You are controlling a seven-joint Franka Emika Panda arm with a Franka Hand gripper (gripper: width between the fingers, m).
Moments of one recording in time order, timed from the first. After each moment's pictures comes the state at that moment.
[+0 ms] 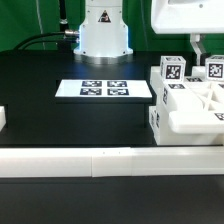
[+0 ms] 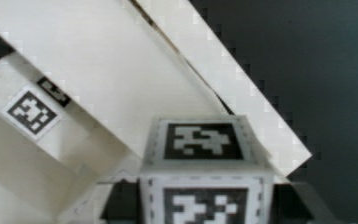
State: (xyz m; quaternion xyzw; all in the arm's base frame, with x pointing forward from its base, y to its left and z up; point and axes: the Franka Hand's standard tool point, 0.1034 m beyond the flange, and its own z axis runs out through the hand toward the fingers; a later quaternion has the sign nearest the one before) arm 0.590 0.119 0.118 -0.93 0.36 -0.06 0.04
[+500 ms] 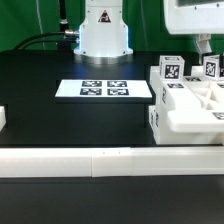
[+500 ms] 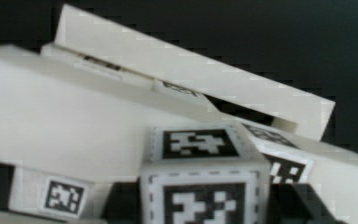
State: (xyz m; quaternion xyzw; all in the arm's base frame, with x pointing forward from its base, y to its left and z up) arm 0.585 0.123 0.117 -0.78 0.62 -0.02 0.09
